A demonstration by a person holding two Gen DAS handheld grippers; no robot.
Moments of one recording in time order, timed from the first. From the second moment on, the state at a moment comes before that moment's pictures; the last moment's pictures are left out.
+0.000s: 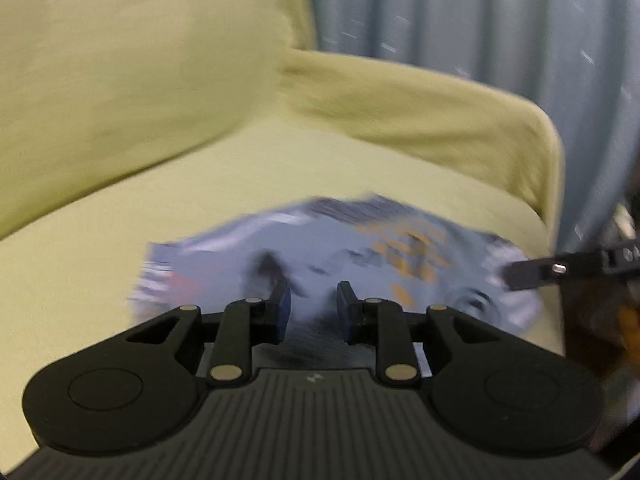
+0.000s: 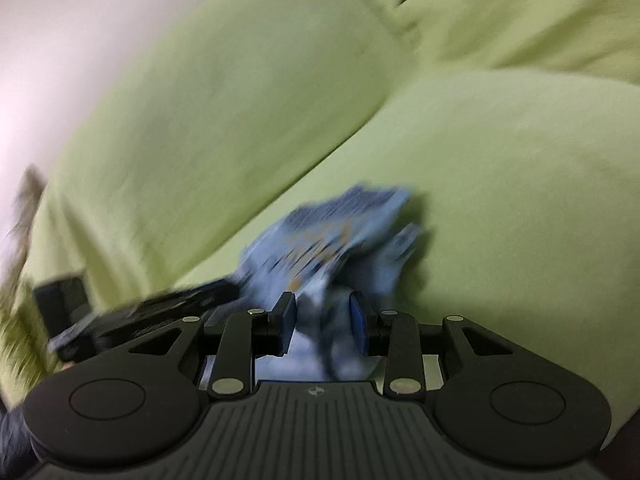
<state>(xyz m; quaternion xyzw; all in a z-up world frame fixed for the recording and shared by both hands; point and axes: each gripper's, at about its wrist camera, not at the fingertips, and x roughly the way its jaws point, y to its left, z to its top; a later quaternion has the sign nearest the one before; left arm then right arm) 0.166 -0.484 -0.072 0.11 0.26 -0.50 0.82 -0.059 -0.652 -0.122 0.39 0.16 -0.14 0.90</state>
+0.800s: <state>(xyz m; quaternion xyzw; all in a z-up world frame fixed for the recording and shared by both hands) 0.240 -0.463 -0.085 0.06 0.32 -0.42 0.85 -0.014 -0.653 -0.093 0.28 0.13 -0.10 0.95</state>
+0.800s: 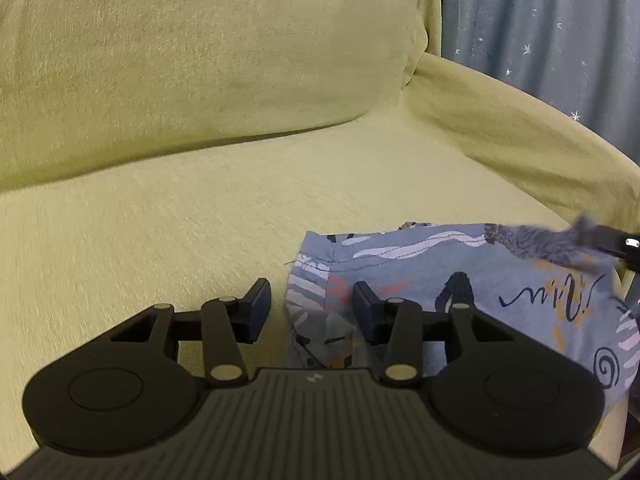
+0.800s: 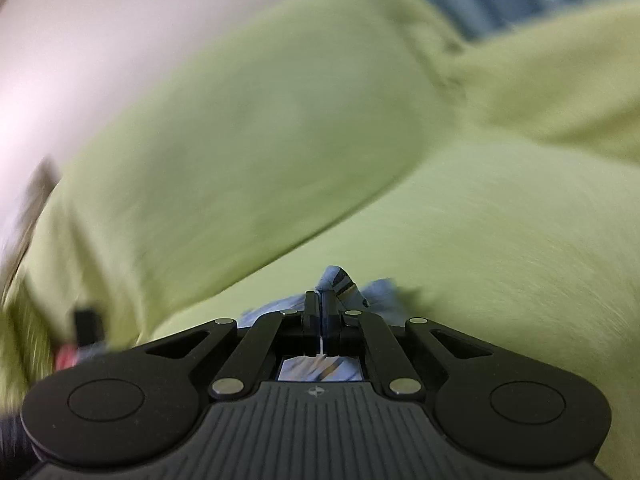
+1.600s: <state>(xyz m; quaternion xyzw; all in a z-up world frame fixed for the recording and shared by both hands) 0.233 -0.474 -0.086 0.09 0.30 -0.44 0.85 -0.049 -0.679 -0.124 0.46 0.13 -0.20 0.86</state>
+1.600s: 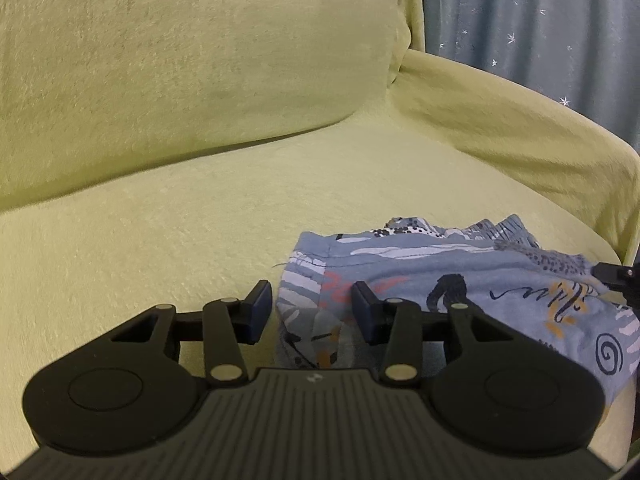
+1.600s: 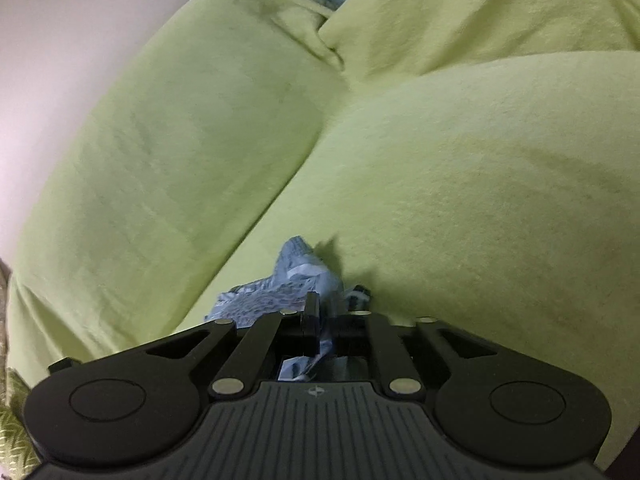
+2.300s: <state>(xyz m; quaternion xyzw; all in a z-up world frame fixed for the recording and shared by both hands) 0.248 -0.454 -0.082 0.02 0.30 -0.48 0.83 -0.018 -0.677 -0.061 0.29 0.09 -0.17 0.94</state>
